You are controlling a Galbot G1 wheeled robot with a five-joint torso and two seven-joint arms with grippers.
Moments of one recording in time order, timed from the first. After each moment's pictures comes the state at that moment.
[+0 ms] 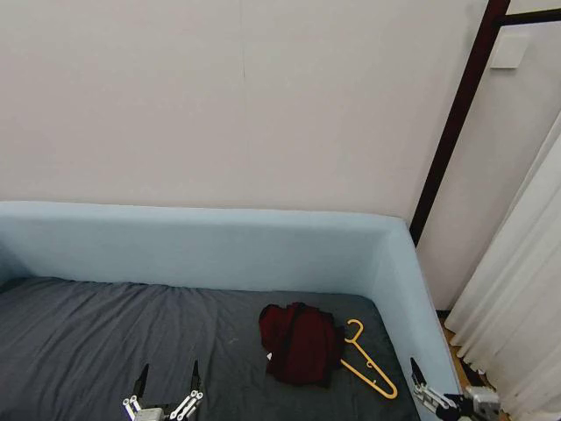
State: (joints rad) left arm 1.81 -1.37 -0.44 -2.01 -0.02 -0.47 -0.29; right arm -1.82 1.11 0.67 2.21 0.46 -0.02 0.14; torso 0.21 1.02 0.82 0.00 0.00
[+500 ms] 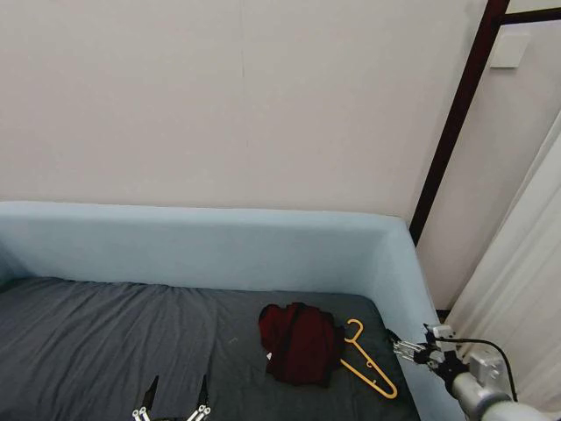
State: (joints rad) left arm 1.86 -1.38 -0.44 -1.97 0.01 -0.51 -0.29; right arm -1.19 0.75 0.25 1.86 0.79 -0.35 0.15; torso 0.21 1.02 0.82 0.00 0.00
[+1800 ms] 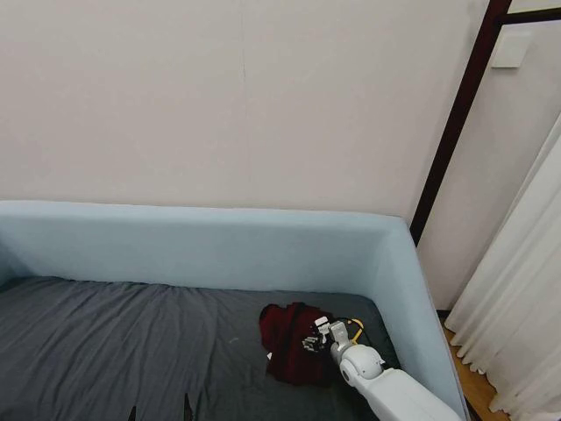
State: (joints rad) left arm 1.90 -1.60 -0.51 -1.94 0.07 -0.57 -0.30; right arm -0.60 1.23 -0.30 1.01 0.53 -0.27 0.05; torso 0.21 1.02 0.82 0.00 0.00
